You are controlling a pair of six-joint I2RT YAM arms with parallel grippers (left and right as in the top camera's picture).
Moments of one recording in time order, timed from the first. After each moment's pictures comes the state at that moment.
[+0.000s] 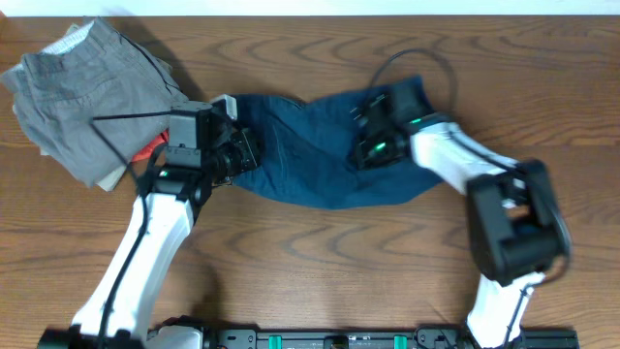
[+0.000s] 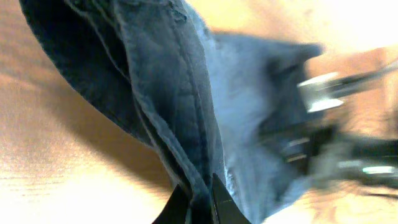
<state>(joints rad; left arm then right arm) -0.13 1.34 0.90 -0.37 0.41 -0.51 0.37 2.03 1.24 -0.42 -0.49 0.19</state>
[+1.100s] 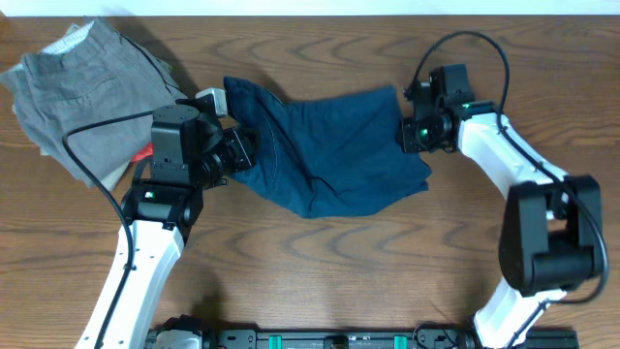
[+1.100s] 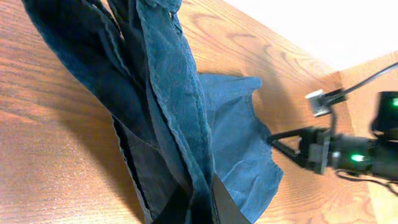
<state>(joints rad) -0.13 1.20 0.89 -0.35 0.41 -0.54 0.15 1.92 1.26 -0.56 -0.25 0.06</state>
